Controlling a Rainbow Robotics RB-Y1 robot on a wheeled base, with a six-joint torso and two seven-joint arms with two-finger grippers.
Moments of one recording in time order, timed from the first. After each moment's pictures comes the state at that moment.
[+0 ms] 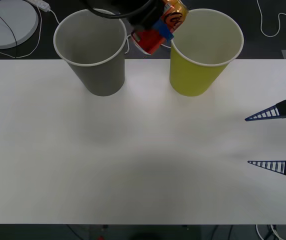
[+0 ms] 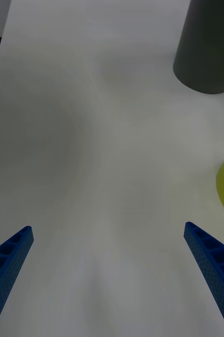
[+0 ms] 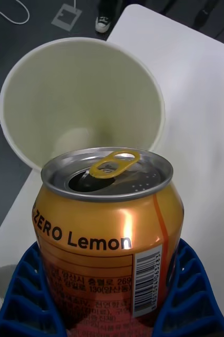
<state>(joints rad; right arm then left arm) -0.02 -0.75 -0.38 -1.77 1.51 -1.57 0.06 -1.44 0.71 -0.72 -1.40 -1.71 -1.24 1.33</state>
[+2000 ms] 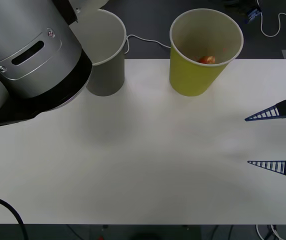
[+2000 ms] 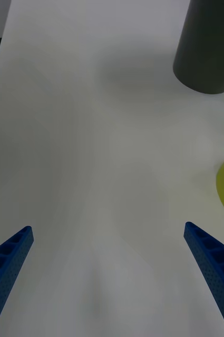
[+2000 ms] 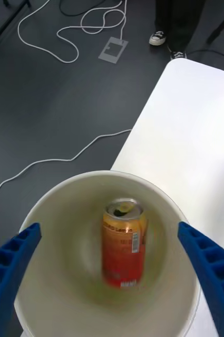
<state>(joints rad) -0.02 -0.75 -0.38 -1.77 1.51 -1.57 0.06 -1.84 0.14 -0.86 -0.64 -1.94 -1.00 1.30</state>
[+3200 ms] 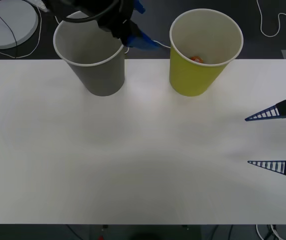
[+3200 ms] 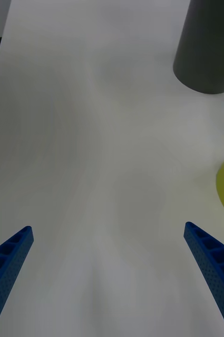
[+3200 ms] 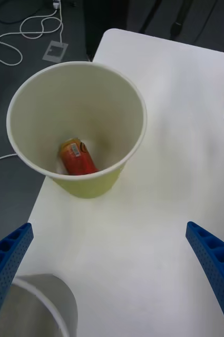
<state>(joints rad) -0.02 -0.75 -0.38 -1.77 1.51 -1.57 0.06 -1.22 0.73 -0.42 -1.59 -1.75 -1.39 1.10</state>
